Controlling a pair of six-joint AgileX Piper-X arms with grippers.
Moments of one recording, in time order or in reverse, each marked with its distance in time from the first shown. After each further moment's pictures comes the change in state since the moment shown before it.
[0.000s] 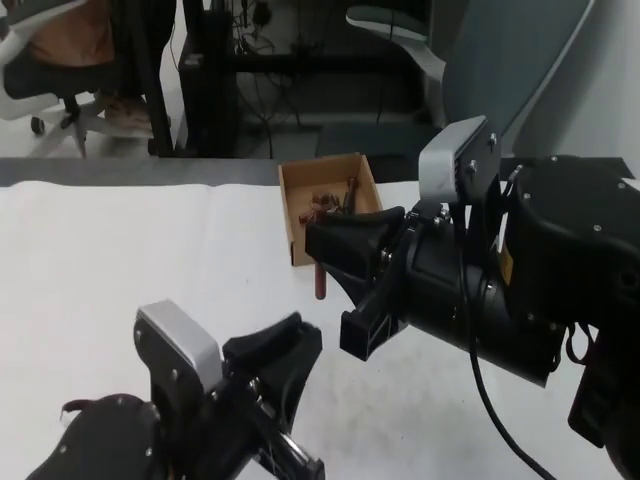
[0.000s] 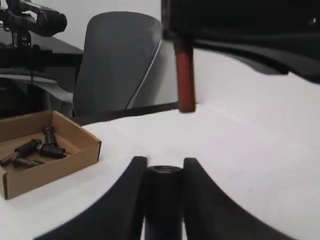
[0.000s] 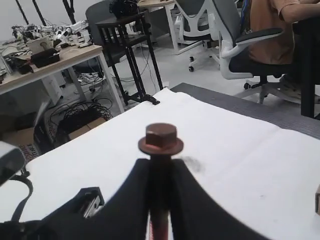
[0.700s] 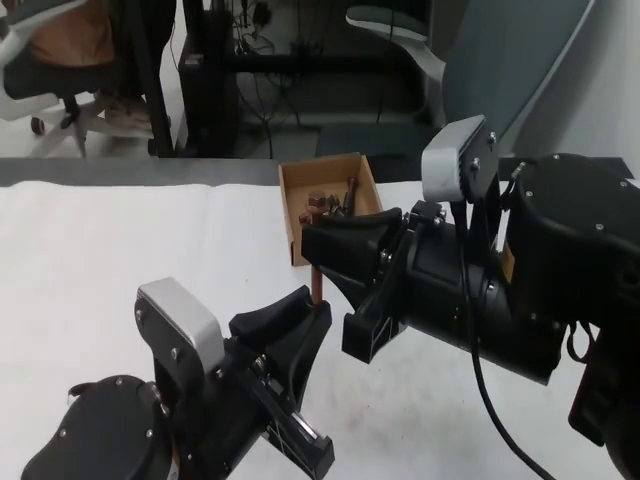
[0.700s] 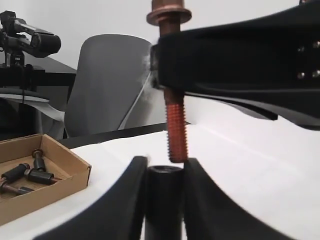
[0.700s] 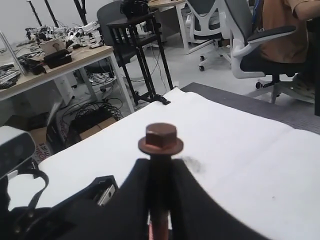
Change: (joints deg) left arm 0.0 0.0 -2.1 -0.9 1.3 -0.1; right arm 0.0 0.0 0.0 -0.4 -1.5 0.9
